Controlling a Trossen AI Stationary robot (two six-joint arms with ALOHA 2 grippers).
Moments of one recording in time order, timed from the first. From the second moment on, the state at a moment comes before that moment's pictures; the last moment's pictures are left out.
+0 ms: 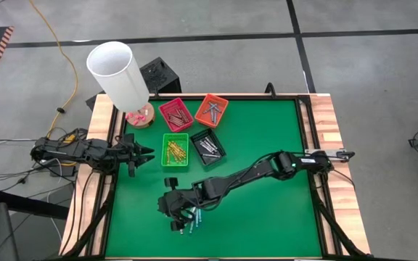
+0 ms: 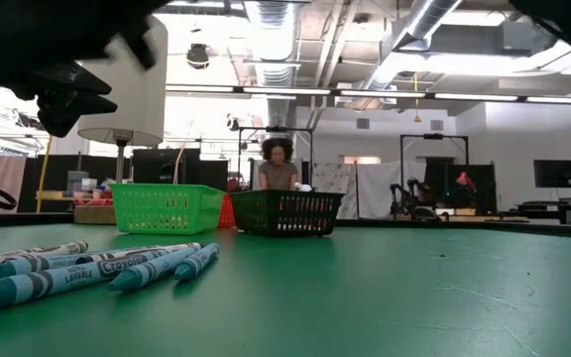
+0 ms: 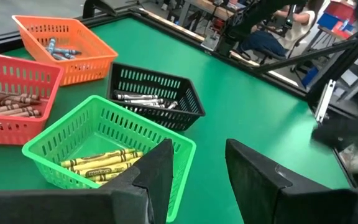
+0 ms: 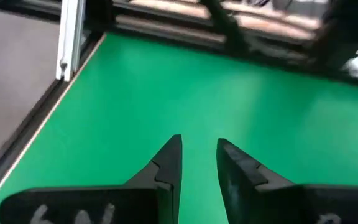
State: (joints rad) left arm -0.16 0.07 0.21 -0.32 -0.32 -0.45; right arm 0.32 2.40 2.19 -0.30 0.16 -0.01
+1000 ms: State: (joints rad) left arm -0.16 0.07 0.21 -0.33 -0.32 -0.46; right arm 0.25 2.50 2.19 -0.32 -0.27 0.03
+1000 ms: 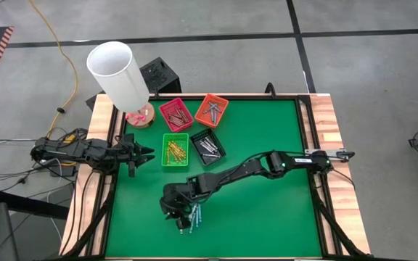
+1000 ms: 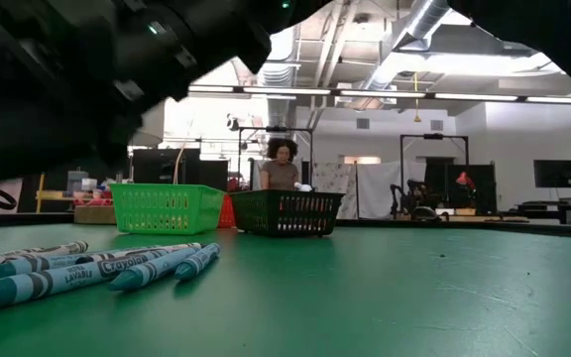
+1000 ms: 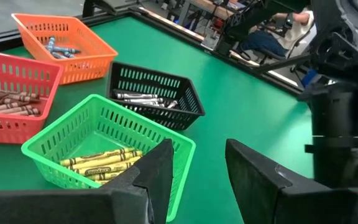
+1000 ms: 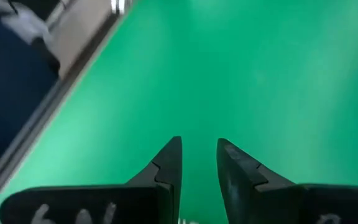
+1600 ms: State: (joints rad) left arm -0.16 0.07 0.21 -0.33 -0.32 -0.46; right arm 0.21 2.47 2.19 -0.84 -0.21 -0.05
